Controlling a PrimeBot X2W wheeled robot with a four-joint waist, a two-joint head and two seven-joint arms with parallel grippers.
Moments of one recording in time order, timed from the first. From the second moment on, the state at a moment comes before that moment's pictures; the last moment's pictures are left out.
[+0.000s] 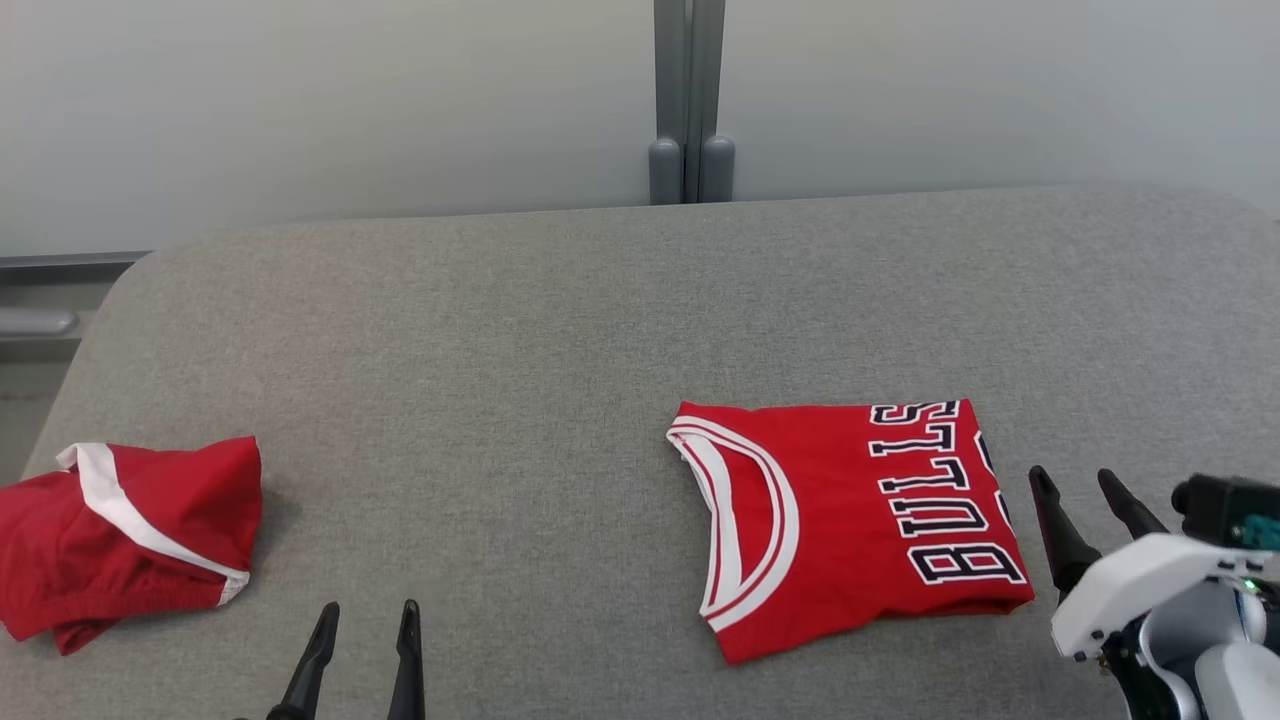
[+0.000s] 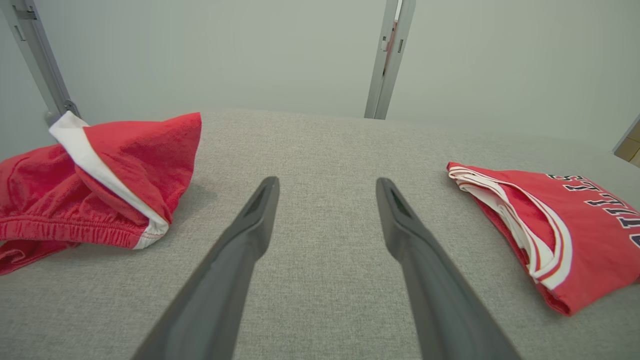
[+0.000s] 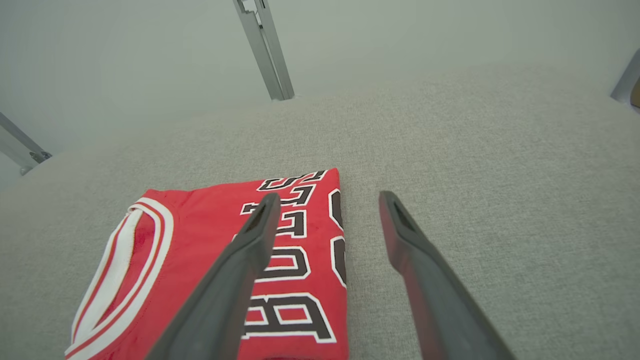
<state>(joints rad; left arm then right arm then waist) 0.24 0.05 -0.07 0.06 -0.20 -0.11 -0.26 -0.02 -0.18 -0.07 0.20 0.36 0.13 0.05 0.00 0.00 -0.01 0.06</state>
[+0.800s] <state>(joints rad) 0.19 0.05 -0.10 0.07 -0.21 -0.12 -0.26 -0.36 -0.22 0.00 0.65 0.46 0.13 0.35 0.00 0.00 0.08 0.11</state>
